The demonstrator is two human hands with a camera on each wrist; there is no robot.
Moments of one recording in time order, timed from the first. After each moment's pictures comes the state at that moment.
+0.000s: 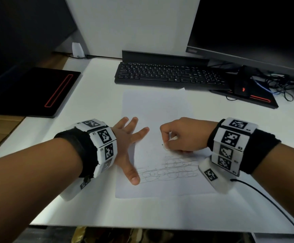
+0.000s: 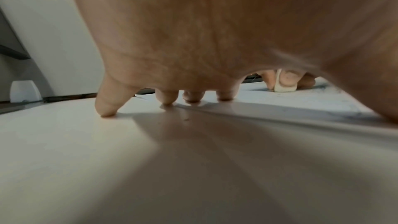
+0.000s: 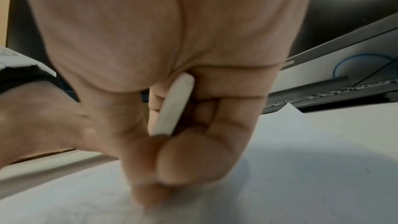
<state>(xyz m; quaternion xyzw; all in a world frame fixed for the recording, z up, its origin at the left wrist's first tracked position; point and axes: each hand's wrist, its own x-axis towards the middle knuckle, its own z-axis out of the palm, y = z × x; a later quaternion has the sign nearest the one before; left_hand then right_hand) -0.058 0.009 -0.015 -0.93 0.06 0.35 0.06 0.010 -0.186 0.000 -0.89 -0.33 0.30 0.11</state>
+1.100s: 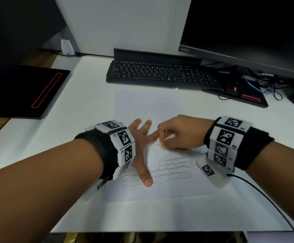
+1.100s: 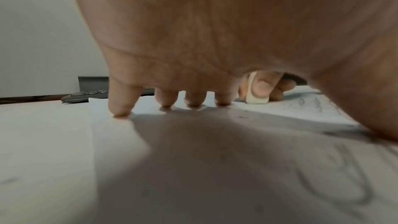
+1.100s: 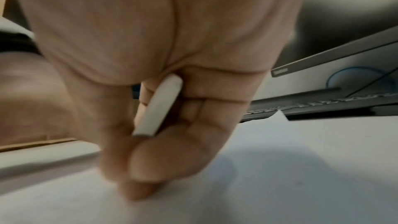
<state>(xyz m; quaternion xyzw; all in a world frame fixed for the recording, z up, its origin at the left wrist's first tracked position) -0.046 -0.040 -0.006 -0.93 0.12 0.34 0.05 0.013 -0.195 0.003 -0.88 -0.37 0.27 0.09</state>
